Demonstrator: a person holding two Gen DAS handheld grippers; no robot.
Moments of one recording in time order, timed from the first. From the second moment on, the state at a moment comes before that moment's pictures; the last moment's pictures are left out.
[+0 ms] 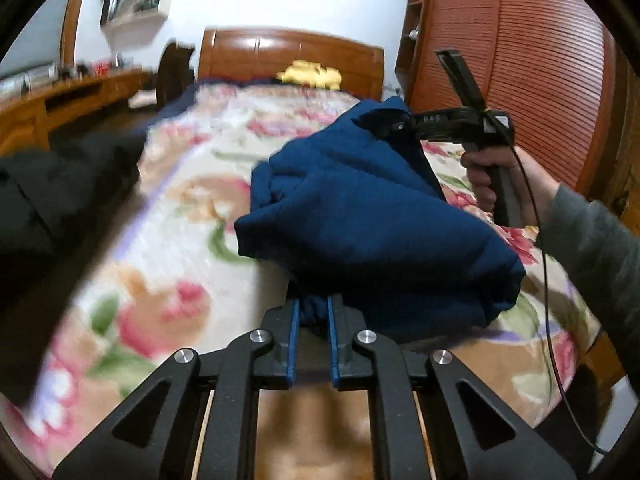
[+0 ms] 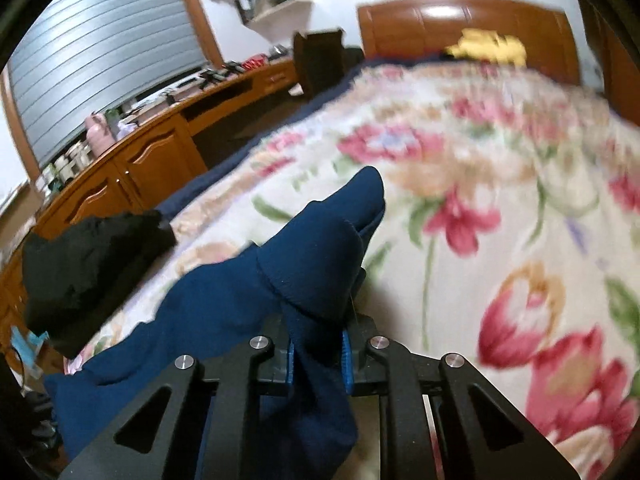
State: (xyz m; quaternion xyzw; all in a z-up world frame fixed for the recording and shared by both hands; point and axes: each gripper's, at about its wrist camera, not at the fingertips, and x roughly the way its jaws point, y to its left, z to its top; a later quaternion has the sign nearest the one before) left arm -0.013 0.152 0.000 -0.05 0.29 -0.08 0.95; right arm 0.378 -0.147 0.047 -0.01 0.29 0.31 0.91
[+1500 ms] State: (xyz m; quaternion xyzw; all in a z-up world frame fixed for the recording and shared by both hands) left arm -0.127 0.443 0.083 -0.06 0.21 0.23 0.95; right arm 0.283 0.147 0.072 -0.13 0.25 0.39 0.88
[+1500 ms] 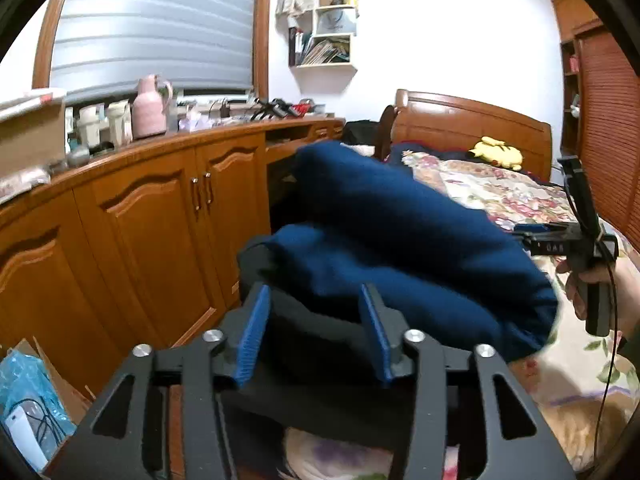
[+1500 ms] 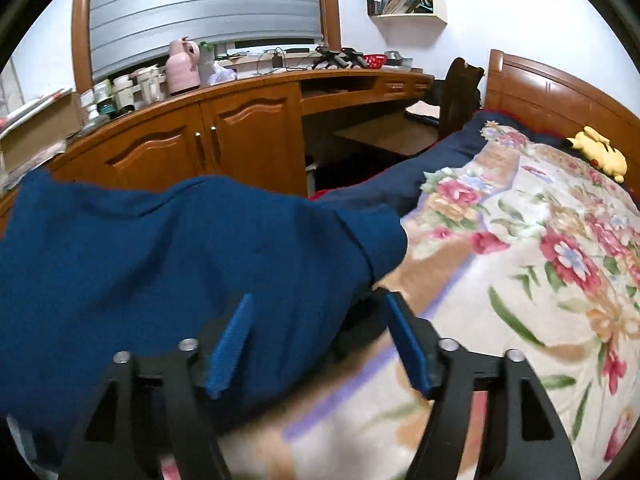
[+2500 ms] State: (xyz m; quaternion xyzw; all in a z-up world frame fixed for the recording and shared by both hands) left arm -0.031 0.133 0.045 -0.03 0.21 0.00 0.98; right arm 0.073 -0.130 0.042 -0.08 0.21 0.23 0.95
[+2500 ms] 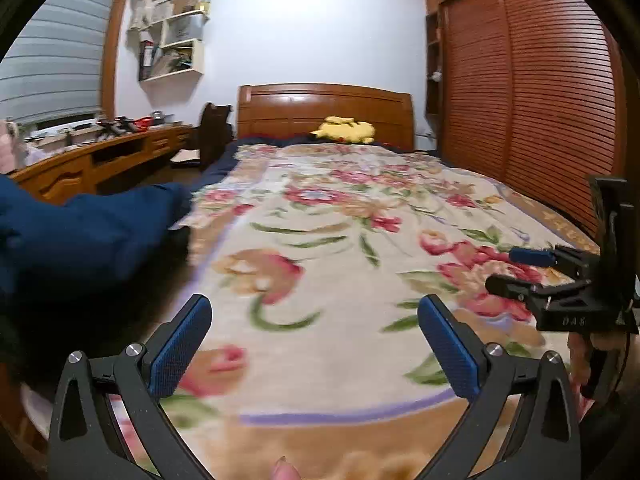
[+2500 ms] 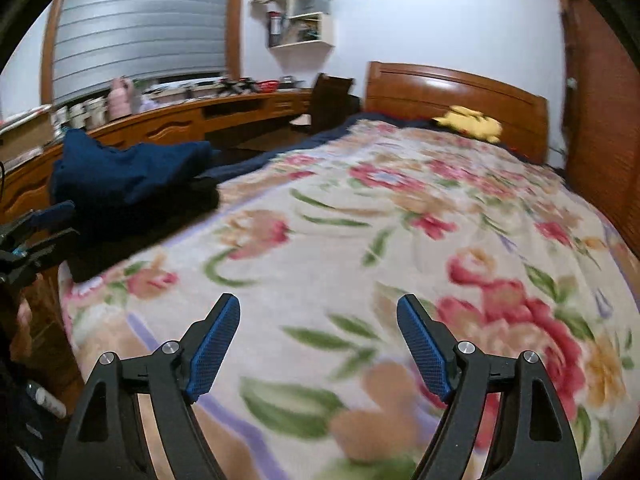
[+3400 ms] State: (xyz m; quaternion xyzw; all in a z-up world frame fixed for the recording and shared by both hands) left arm -0.002 -0.001 0.025 -0.02 0.21 -0.06 0.98; right arm -0.035 -0.223 0.021 -0.03 0.14 0.10 0.99
